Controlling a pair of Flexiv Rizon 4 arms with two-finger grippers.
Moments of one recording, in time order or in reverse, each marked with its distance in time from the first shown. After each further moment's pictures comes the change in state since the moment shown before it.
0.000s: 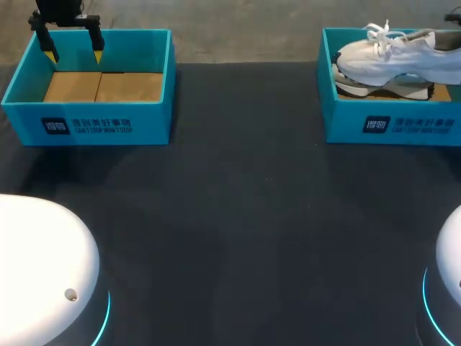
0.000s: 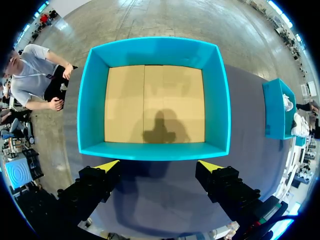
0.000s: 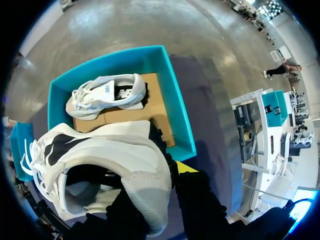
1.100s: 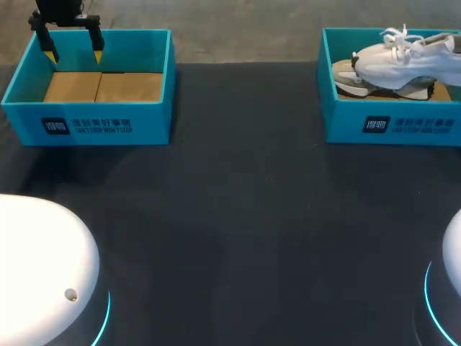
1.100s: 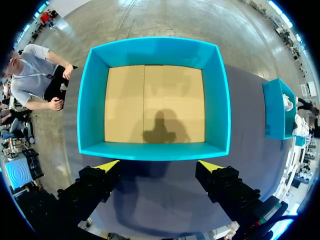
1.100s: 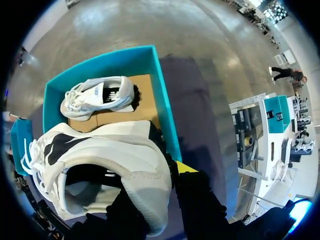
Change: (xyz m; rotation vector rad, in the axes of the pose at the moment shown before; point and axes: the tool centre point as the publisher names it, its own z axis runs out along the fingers) left arm 0.000 0.000 0.000 0.000 0.000 0.000; right arm -0.037 0.012 0.008 0.001 0.019 -0.035
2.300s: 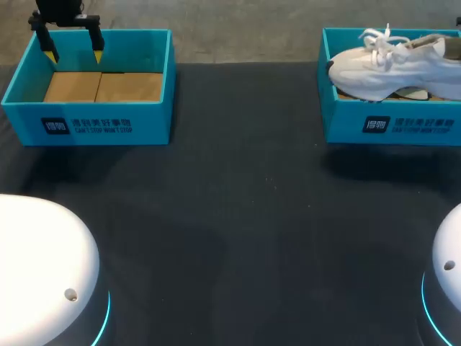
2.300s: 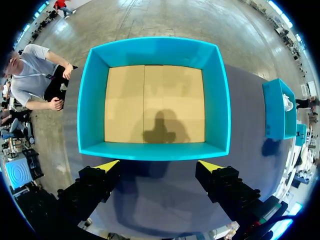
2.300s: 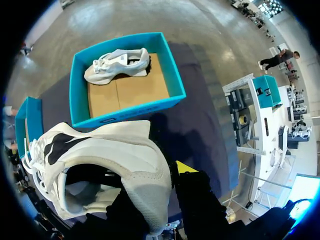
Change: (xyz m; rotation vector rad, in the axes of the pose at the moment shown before) left arm 0.000 0.000 0.000 0.000 0.000 0.000; right arm 0.043 -0.163 -0.100 0.040 -0.022 0.040
